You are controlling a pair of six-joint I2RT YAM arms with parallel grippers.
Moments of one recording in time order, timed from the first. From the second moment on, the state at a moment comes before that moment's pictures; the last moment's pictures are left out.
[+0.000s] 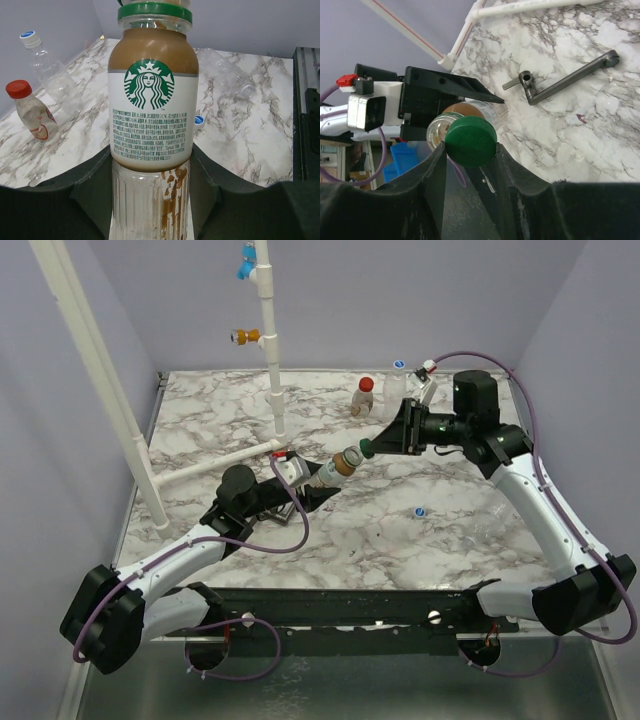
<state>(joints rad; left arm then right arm) -0.62 1.08 0.53 0.64 0.57 0.08 0.34 1.29 1.33 -0.53 -0.82 0.51</state>
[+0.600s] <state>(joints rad) -0.62 1.09 0.52 0.63 0.60 0.09 0.43 1.31 1.38 -0.59 -0.82 0.45</state>
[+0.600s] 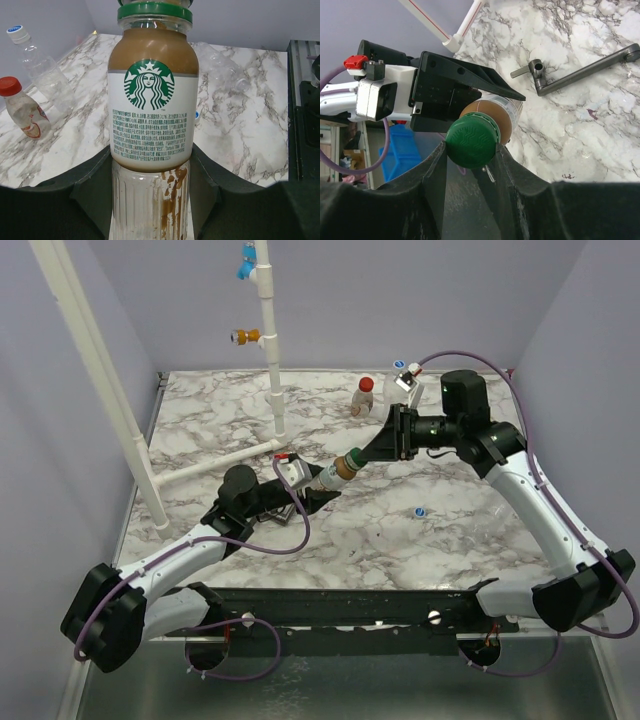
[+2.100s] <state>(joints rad) -0.70 1.15 0.51 0.78 0.43 -0.05 0.50 1.32 1.52 -0.68 -0.48 0.45</state>
